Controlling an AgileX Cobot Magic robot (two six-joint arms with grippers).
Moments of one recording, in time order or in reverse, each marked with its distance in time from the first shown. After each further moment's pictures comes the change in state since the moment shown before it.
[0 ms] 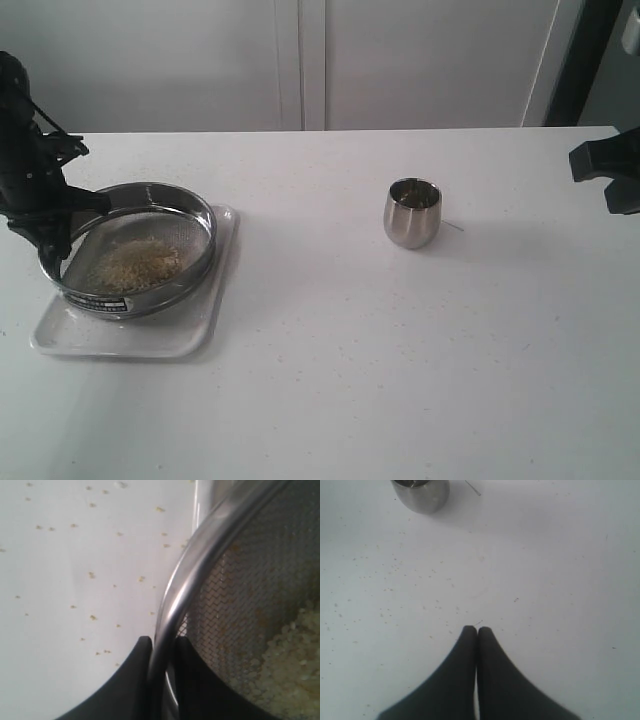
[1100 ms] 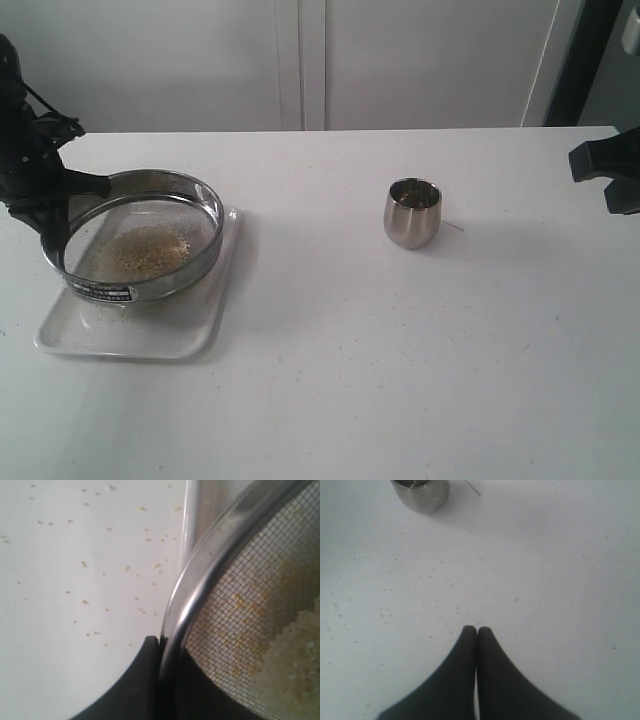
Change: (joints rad) left arm 0.000 -0.061 0.004 -0.046 0.017 -0.017; right arm 0.000 0.000 0.000 0.000 0.000 0.000
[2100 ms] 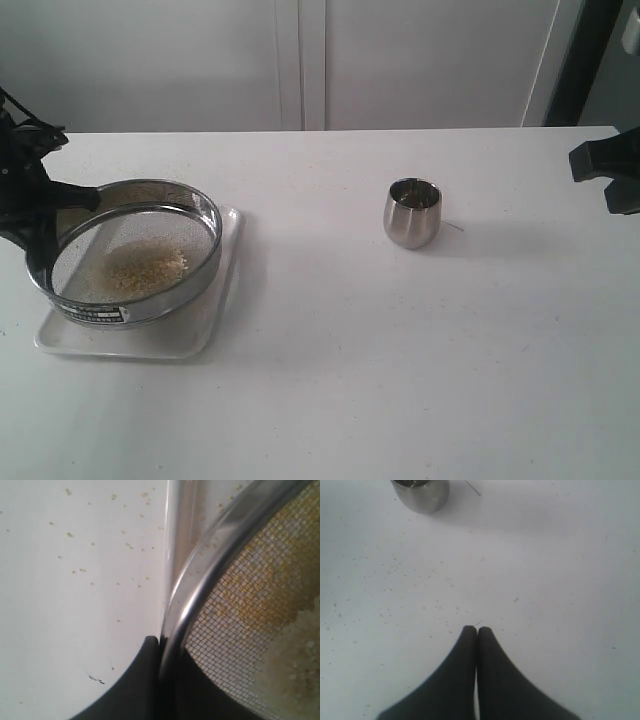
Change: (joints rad) left arm 0.001 -0.158 0.232 -0.031 -0.065 0.012; right arm 0.000 0.000 0.000 0.000 0.000 0.000
